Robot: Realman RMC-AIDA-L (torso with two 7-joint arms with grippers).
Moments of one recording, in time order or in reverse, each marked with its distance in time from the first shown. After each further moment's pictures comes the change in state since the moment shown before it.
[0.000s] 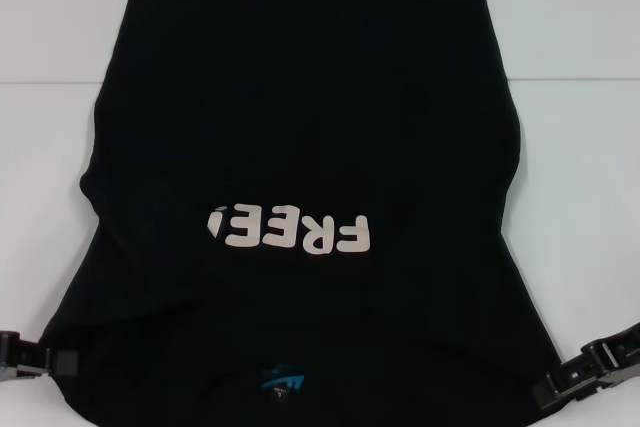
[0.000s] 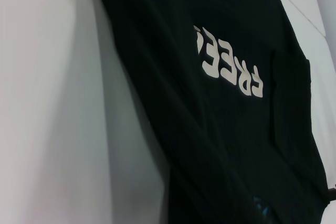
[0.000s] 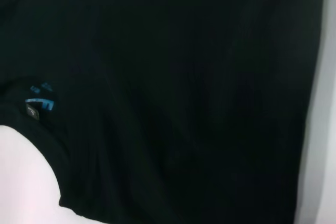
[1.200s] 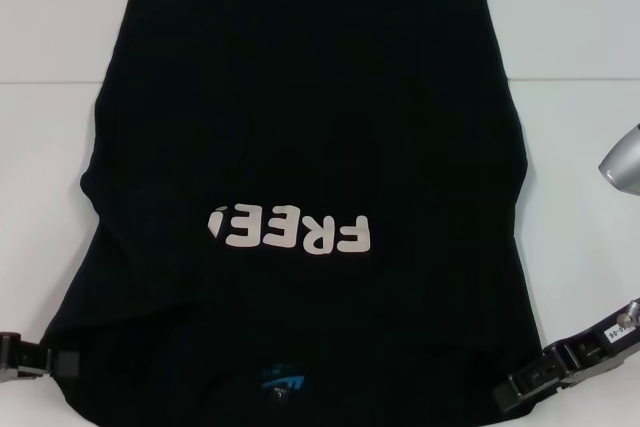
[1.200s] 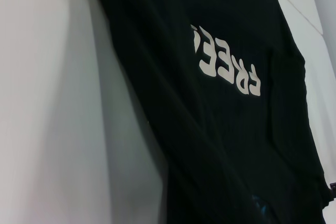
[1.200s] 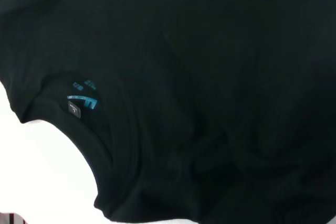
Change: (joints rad) left arm 0.000 -0.002 -0.001 0.000 0.000 0.003 0.011; right arm 0.048 0.018 -0.015 0.066 0.037 0.014 -0.022
